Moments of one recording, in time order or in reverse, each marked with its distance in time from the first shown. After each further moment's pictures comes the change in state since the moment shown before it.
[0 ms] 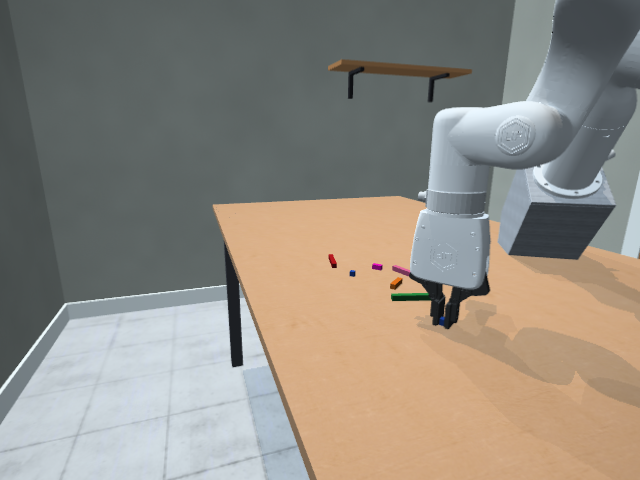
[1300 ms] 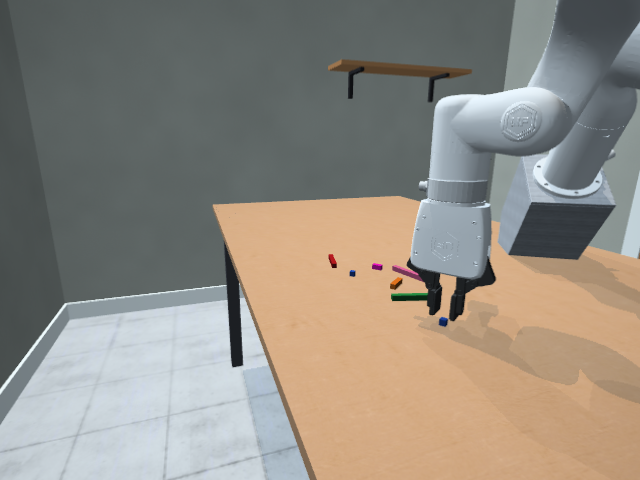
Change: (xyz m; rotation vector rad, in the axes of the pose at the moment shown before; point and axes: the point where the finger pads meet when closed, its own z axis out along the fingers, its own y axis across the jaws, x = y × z) arm 0.000 0.000 -0.015 0.000 -0.001 0.000
